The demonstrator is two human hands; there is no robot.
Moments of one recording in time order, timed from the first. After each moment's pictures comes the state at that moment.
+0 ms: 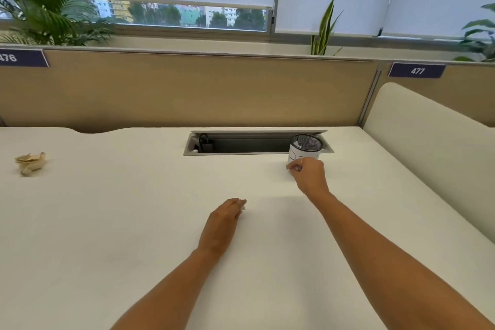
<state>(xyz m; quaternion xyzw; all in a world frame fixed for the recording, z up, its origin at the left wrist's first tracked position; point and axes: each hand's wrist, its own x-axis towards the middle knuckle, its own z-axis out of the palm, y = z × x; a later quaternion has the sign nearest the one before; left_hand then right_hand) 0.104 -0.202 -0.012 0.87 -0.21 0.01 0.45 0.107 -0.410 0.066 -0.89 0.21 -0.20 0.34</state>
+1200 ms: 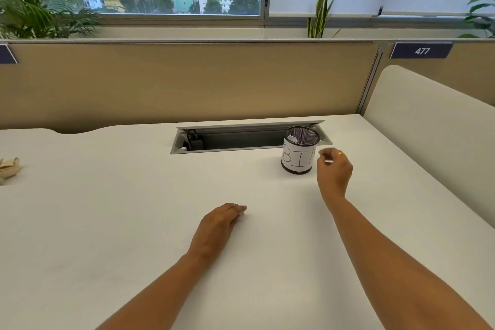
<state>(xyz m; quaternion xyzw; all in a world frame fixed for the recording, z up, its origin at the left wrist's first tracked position) 0.115 -0.215 -0.020 0.88 -0.31 0.07 0.36 0.122 -0.474 0.032 -0.78 0.30 -0.40 0.37</state>
